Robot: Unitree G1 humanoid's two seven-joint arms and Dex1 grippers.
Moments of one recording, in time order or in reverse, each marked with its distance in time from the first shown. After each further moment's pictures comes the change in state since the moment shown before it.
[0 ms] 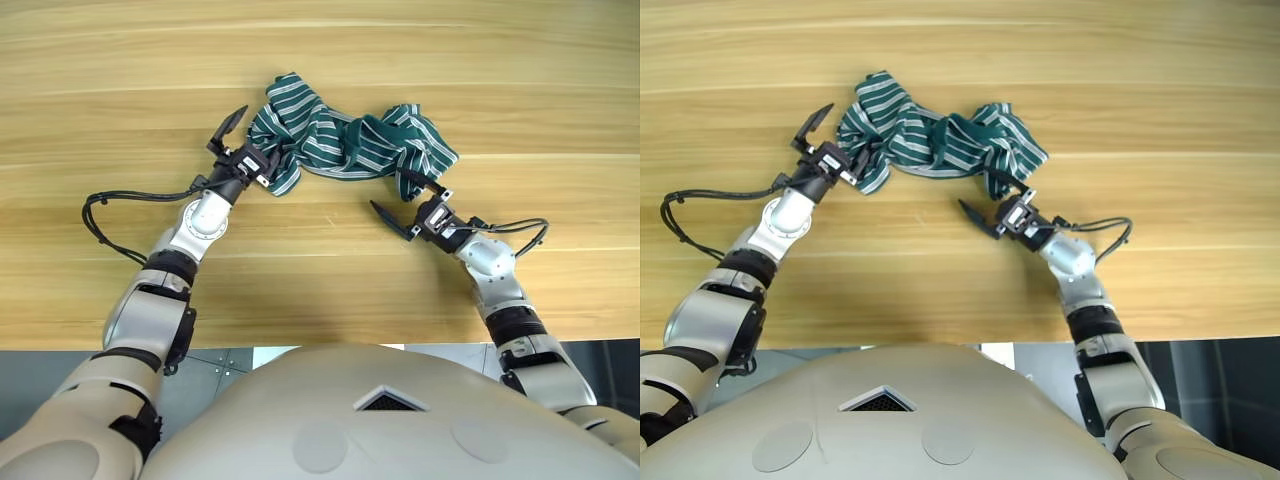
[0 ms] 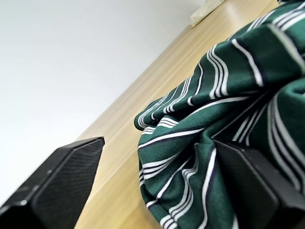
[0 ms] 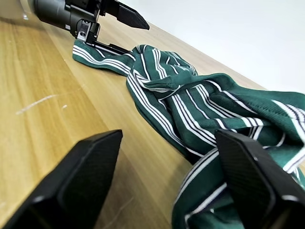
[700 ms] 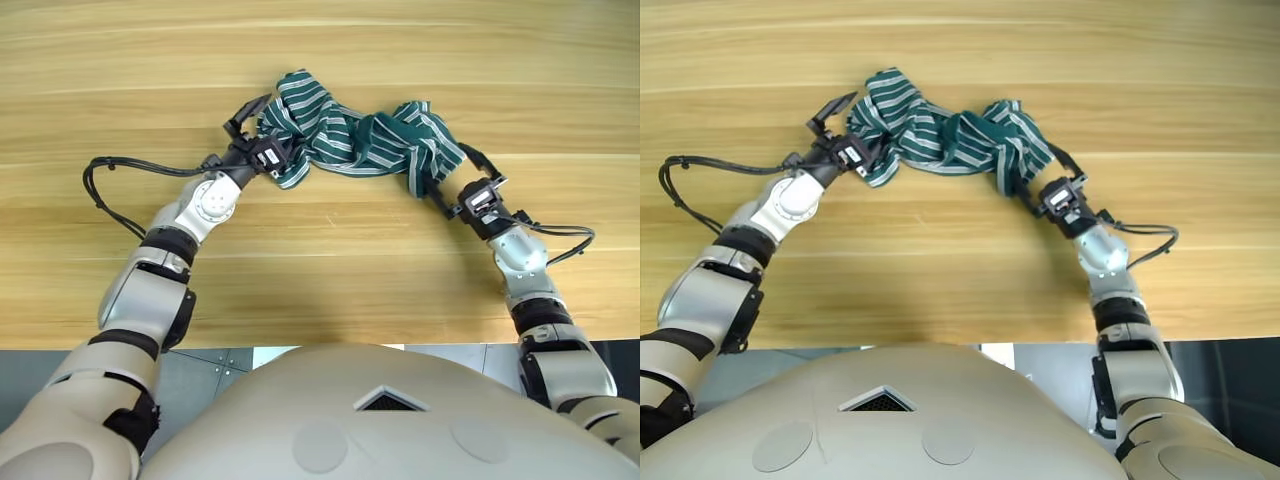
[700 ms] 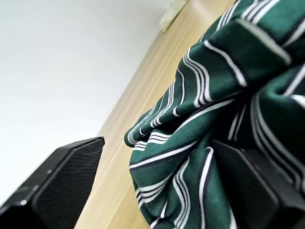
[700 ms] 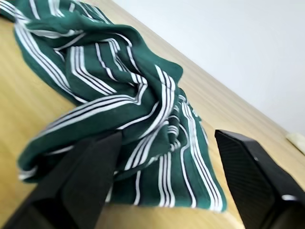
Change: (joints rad) left arm -0.107 0.018 -0.104 0.019 0.141 0.044 0.025; right arm -0.043 -0.070 -0.088 0.150 -0.048 -0.117 -0.169
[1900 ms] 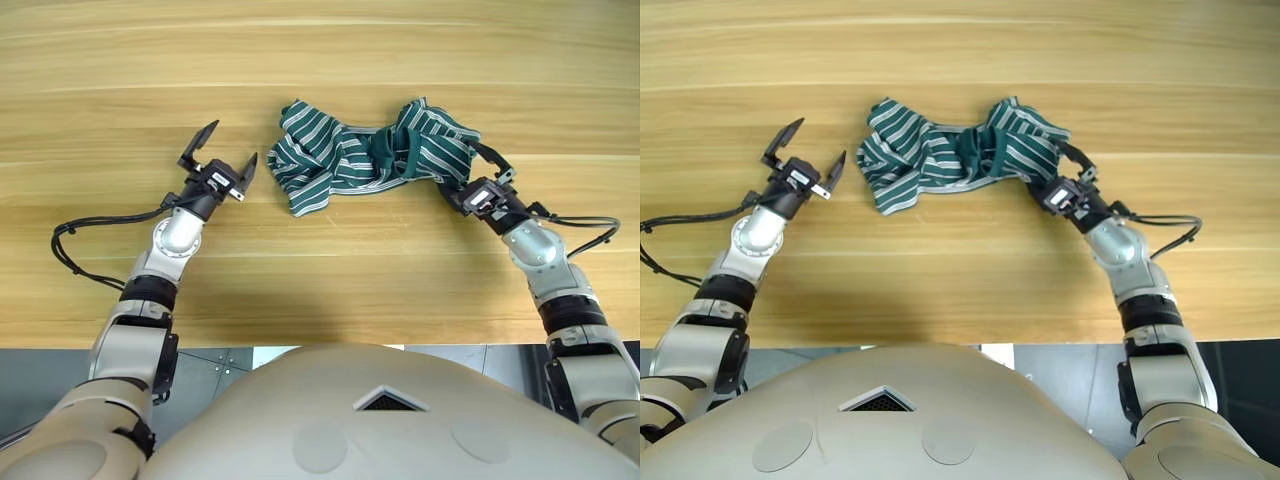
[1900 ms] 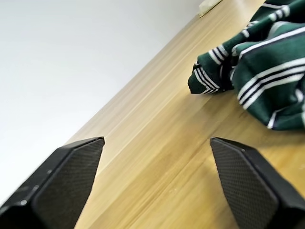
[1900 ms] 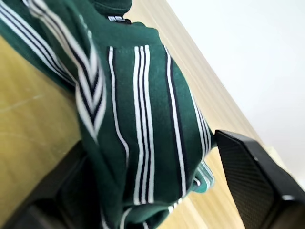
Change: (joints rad) left arm 0.274 0.052 0.255 -0.179 -0.185 -0.055 -0.143; right arm -0.009 -0.147 0.022 -0.084 -0.258 0.111 -0.214
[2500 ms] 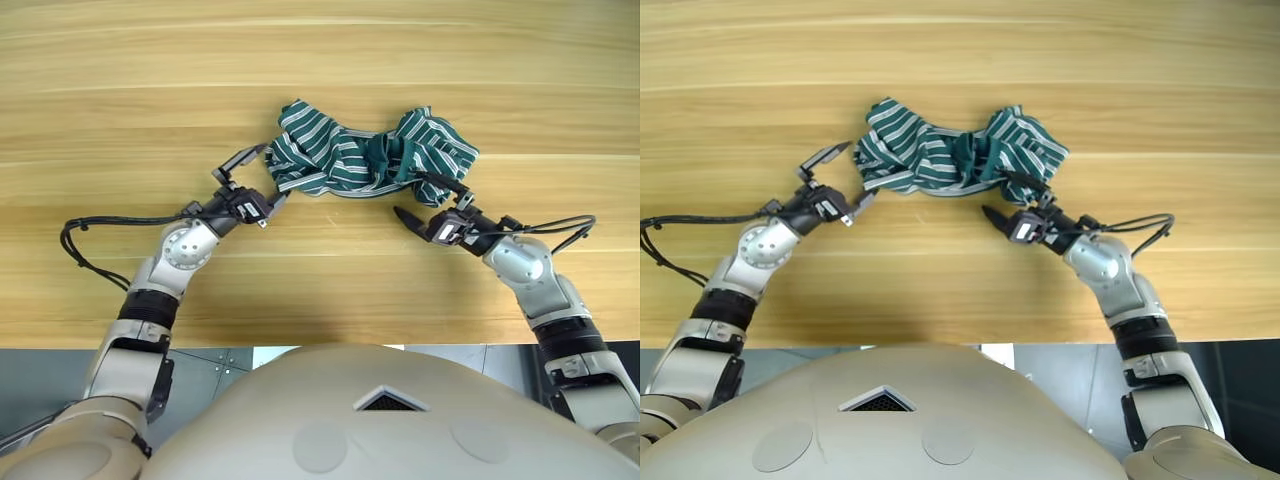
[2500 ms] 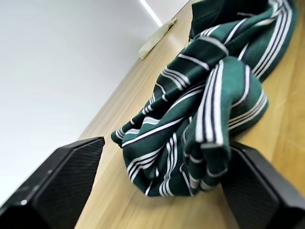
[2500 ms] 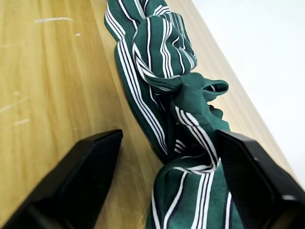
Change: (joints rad) left arm 0.140 0.018 -0.079 -0.352 0.058 0.006 -0.187; right arm 0.134 -0.021 0.081 -0.347 -0.005 0.095 0.194
